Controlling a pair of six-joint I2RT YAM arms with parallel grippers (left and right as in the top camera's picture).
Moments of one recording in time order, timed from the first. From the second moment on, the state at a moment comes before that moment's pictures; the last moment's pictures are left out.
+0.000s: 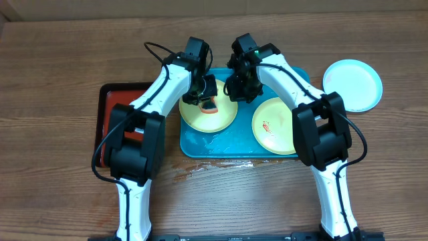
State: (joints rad) left arm -0.32 2.20 1.67 -0.80 0.17 -0.47; right arm 0.42 2.39 1.96 -1.00 -0.25 0.19
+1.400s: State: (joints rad) left arm -0.39 2.25 1.75 -0.90 0.07 -0.44; right arm 0.38 2.38 1.97 -1.05 -0.21 0.20
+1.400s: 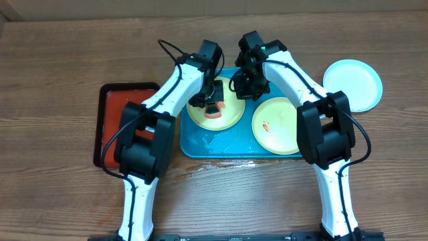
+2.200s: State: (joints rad) left arm -0.24 2.10 1.97 -1.15 -0.19 -0.48; right arm 0.38 2.38 2.00 -1.10 -0.17 0.18
